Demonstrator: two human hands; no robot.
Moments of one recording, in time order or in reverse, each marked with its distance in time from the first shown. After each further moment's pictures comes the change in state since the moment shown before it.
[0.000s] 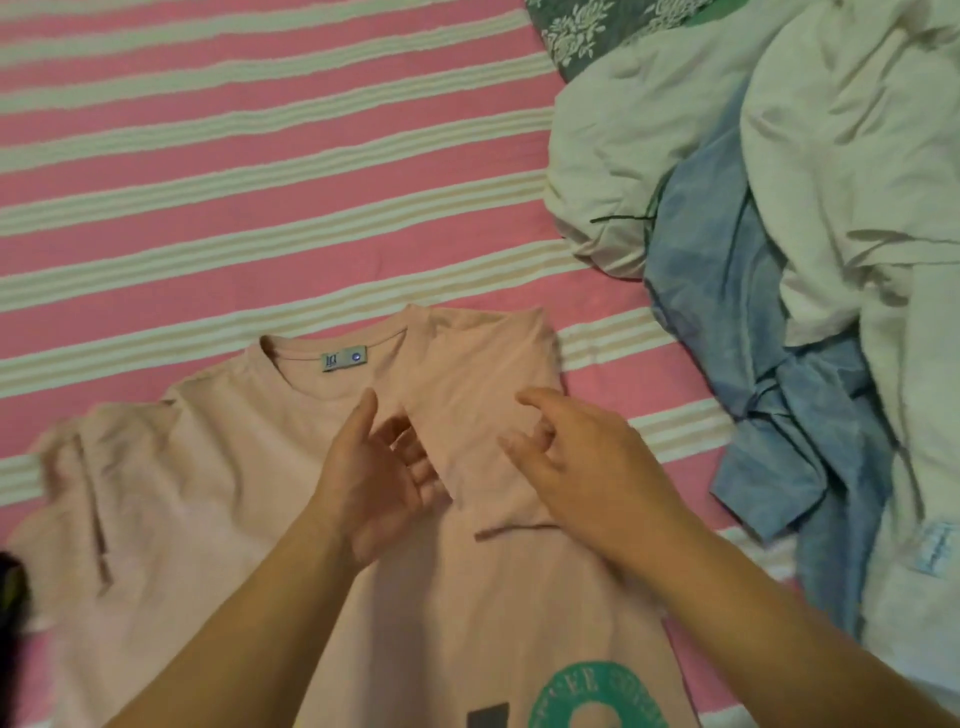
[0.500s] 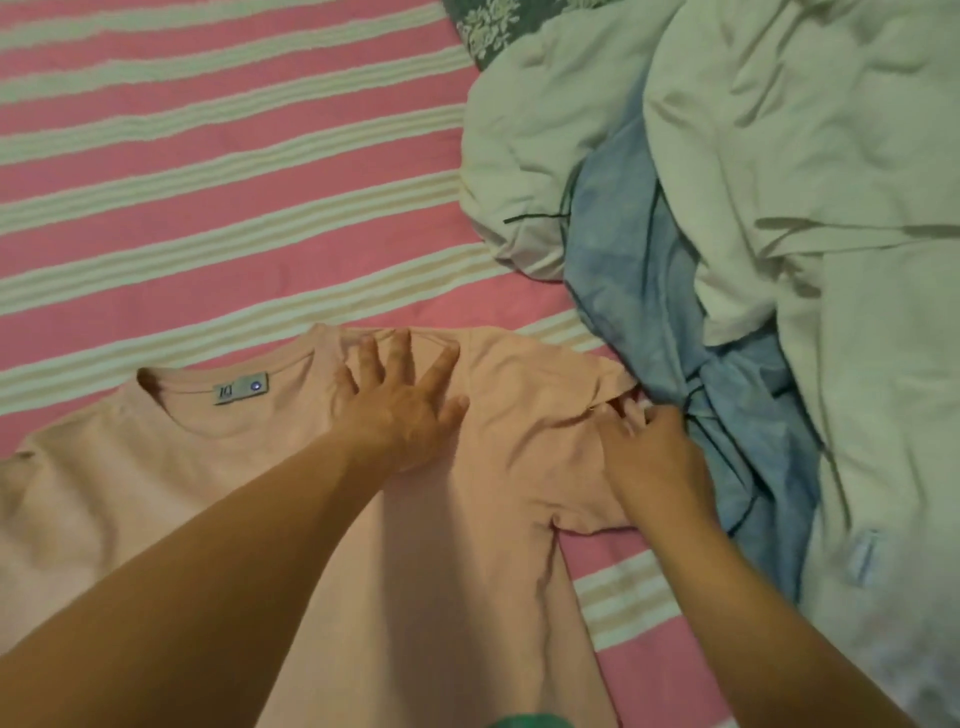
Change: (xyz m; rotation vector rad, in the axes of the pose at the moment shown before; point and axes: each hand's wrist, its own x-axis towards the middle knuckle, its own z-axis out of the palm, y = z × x) left_hand 0.113 -0.015 0.085 2.377 0.259 0.447; right_hand 0.017 0.127 -0.010 0.170 0.305 0.776
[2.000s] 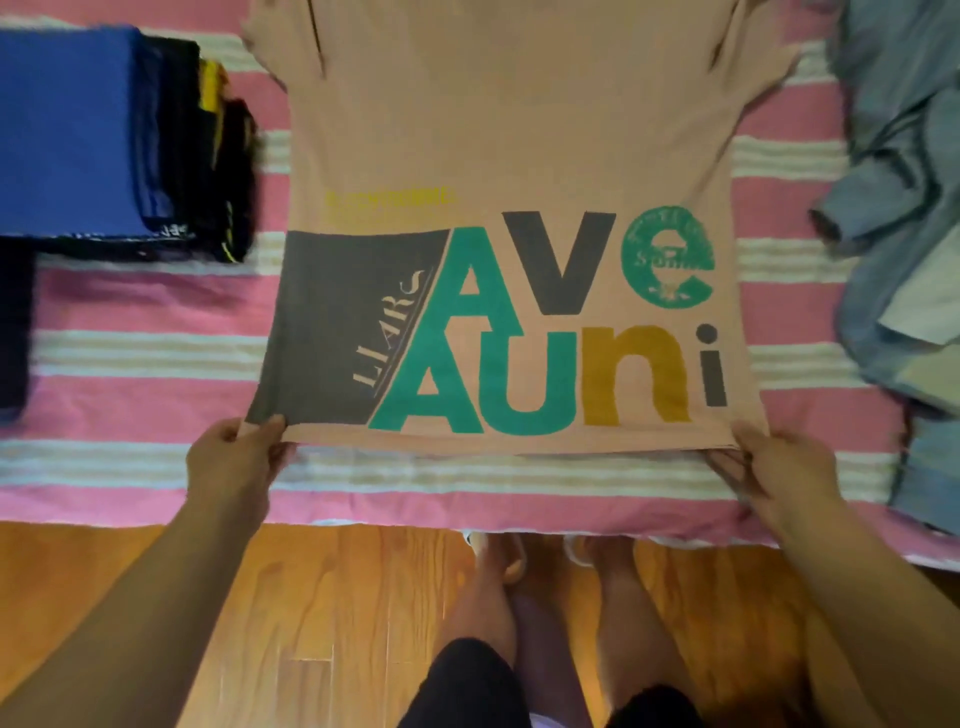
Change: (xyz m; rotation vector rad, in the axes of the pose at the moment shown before) left_hand -0.520 -0.210 0.225 -1.616 0.362 -1.200; right_hand -0.255 0.205 -0.028 0.438 -0.203 0.421
